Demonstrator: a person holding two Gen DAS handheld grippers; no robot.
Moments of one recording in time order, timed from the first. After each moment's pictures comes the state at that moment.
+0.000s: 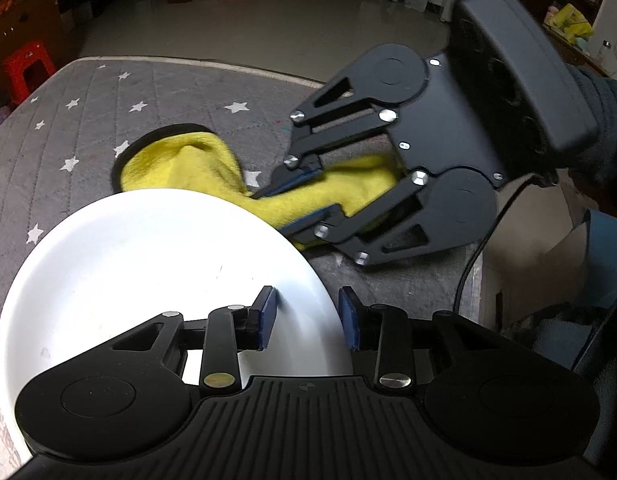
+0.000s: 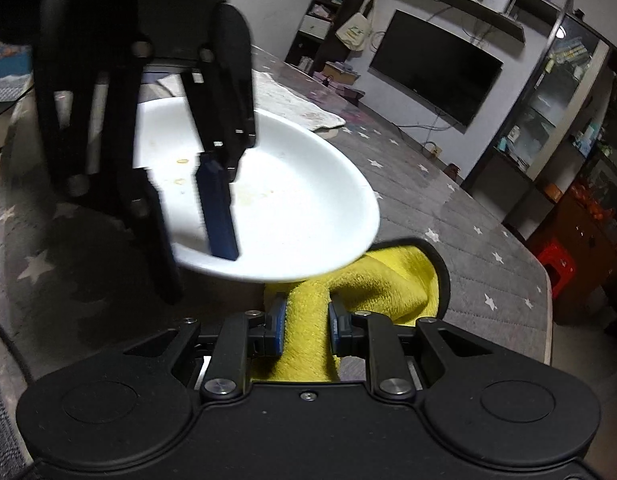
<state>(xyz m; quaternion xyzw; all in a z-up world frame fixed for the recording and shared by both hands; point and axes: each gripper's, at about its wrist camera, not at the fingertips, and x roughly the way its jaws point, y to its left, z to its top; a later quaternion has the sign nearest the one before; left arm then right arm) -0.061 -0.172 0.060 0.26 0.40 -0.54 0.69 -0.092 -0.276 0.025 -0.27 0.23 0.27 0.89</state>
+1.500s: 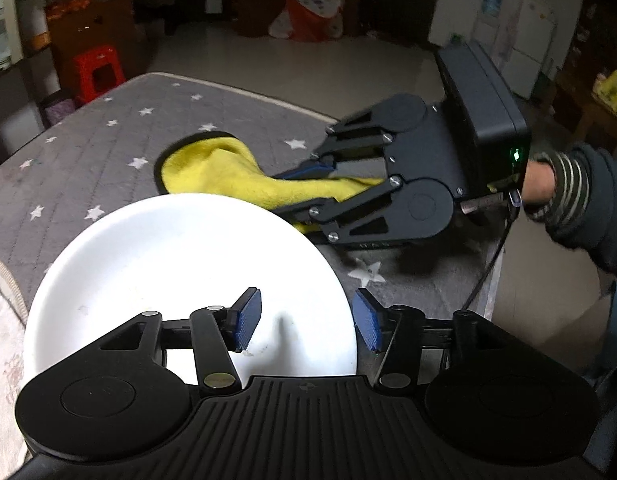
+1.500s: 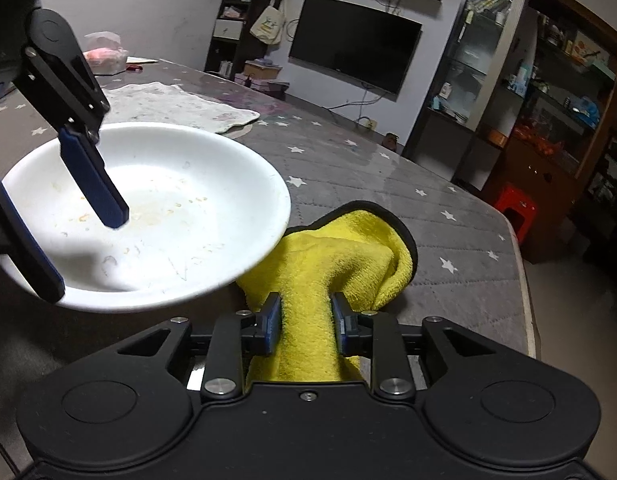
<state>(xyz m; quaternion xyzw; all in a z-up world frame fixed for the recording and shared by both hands) -0.038 -0.157 0.047 0.18 0.37 -0.48 0.78 -0.068 -0.296 0.021 -0.18 0.25 0.18 0.93</state>
